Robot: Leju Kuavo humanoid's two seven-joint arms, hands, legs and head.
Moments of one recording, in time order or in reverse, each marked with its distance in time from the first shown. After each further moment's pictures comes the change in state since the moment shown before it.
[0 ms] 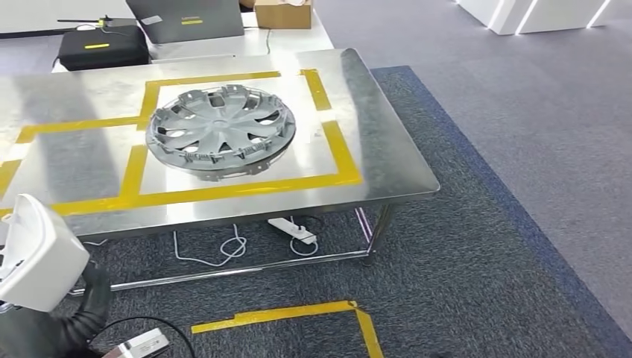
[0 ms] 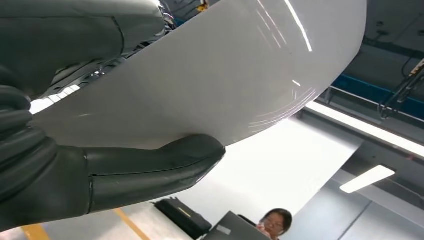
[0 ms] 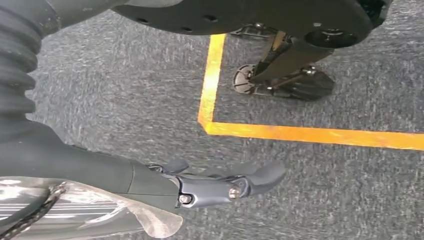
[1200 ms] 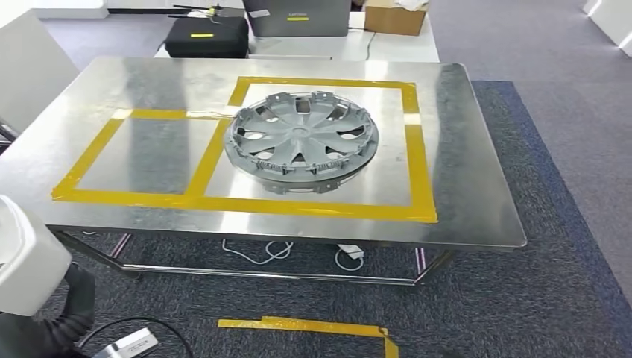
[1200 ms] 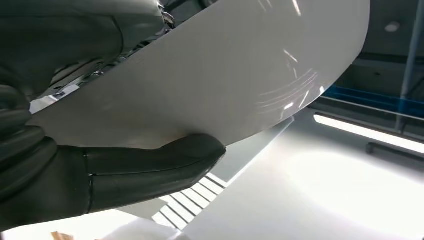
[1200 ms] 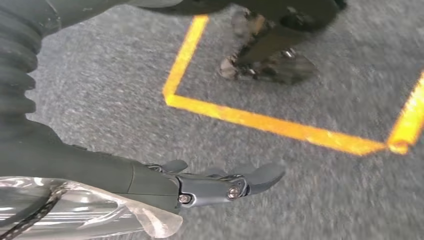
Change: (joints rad) left arm -0.009 0.002 0.024 -0.021 0.011 0.001 0.003; right arm -0.005 0.005 -0.022 -0.002 -0.002 0.007 -0.025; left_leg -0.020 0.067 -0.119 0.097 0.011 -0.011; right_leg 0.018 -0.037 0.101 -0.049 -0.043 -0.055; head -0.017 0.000
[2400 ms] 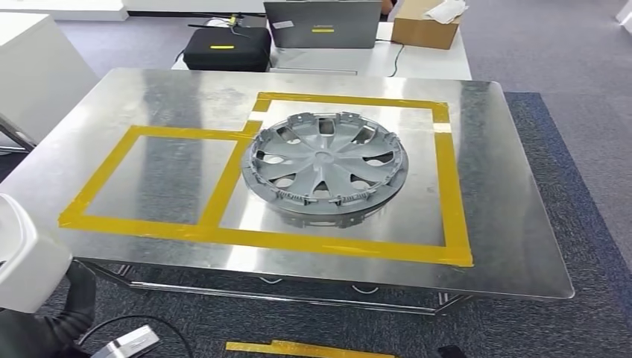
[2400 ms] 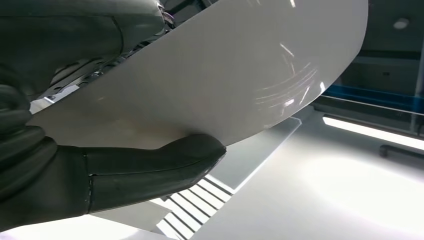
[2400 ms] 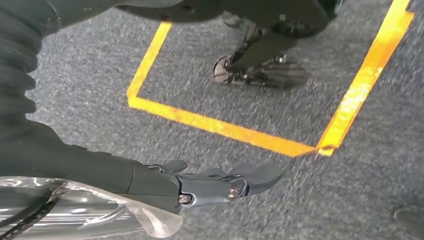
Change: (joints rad) left arm -0.003 0.001 0.004 -0.001 -0.005 0.000 0.007; right arm -0.003 -0.002 -0.006 -0.001 0.001 0.002 -0.005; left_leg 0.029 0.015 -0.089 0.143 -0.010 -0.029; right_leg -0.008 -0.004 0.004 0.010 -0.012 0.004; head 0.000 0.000
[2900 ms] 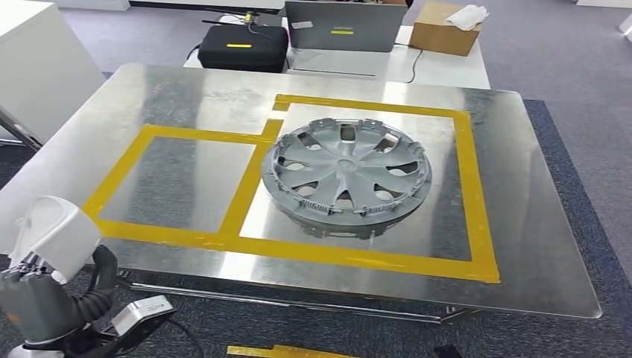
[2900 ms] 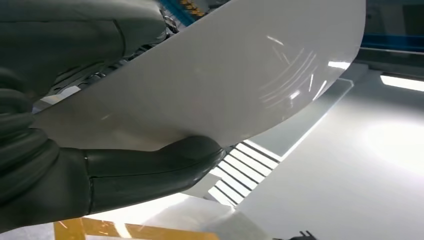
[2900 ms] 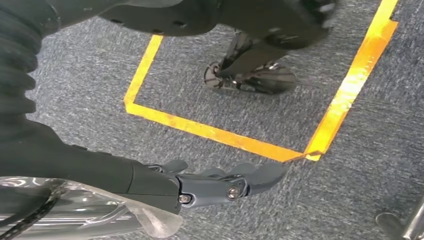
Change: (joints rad) left arm -0.045 0.114 -0.065 0.074 -0.157 -0.018 0.342; right arm -0.008 0.001 -0.017 0.000 0.005 -0.003 0.012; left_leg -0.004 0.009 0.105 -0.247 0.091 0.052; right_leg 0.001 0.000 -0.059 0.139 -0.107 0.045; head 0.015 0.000
